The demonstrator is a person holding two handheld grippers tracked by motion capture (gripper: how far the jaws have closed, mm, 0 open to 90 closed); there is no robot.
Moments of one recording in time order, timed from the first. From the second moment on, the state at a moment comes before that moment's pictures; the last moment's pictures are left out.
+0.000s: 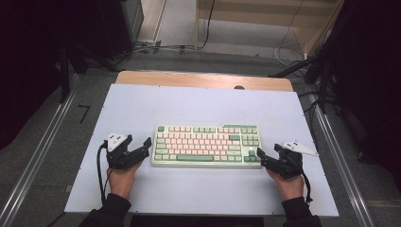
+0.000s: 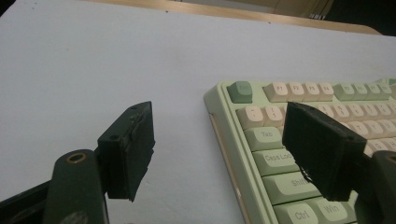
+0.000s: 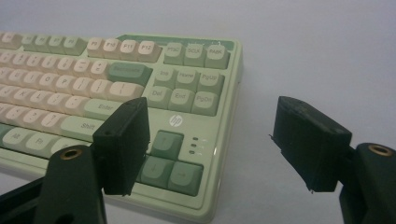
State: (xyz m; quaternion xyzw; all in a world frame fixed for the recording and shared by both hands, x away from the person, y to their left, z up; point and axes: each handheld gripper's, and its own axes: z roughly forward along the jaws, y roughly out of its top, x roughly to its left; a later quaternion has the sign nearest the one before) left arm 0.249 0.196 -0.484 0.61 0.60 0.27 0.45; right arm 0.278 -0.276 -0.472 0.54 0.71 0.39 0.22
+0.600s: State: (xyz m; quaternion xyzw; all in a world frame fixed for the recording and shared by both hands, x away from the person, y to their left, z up) left arm 0.258 0.179 -0.482 0.63 0.58 0.25 0.45; right arm 0.282 -0.247 -0.468 0.50 0.73 0.40 0.22
